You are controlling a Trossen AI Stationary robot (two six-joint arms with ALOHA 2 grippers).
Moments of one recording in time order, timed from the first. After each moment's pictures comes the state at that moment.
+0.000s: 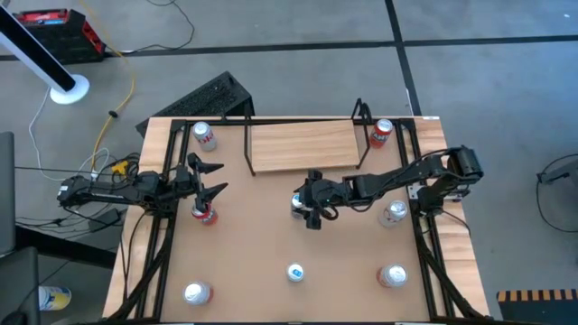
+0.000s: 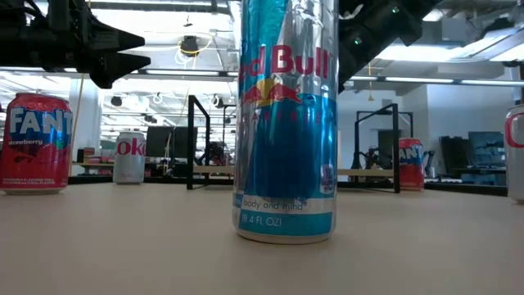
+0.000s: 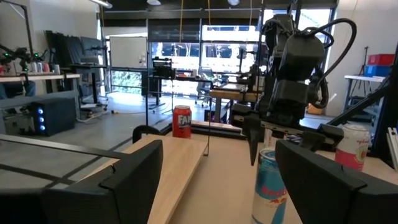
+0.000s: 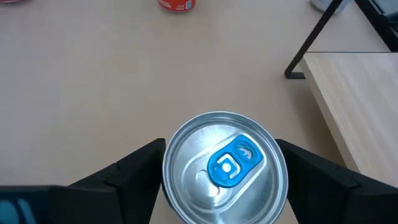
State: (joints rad) left arm -0.04 0.18 0.03 0.41 -0.35 0.03; right arm 0.09 1.63 0.97 0.01 0.19 0.01
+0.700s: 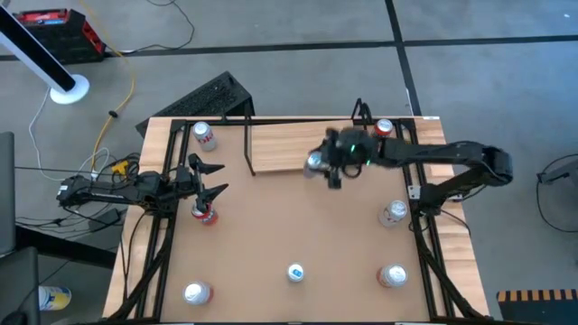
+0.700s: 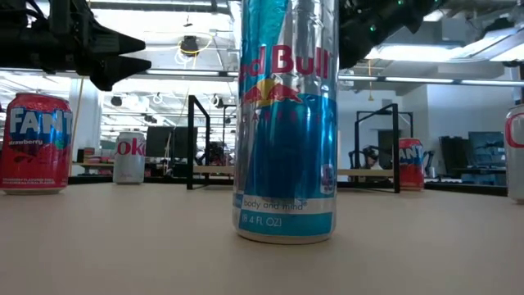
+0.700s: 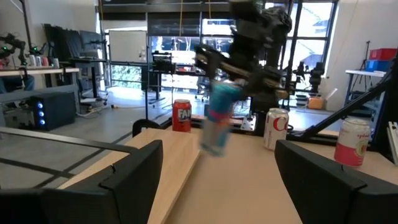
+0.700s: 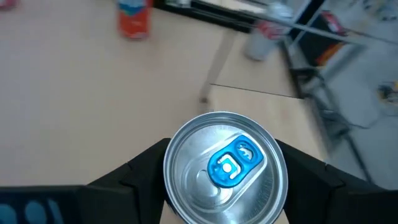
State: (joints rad) left arm -0.04 0.19 0.03 0.39 -0.35 0.02; right arm -0.26 1.32 0.97 -0.16 -0.07 -0.38
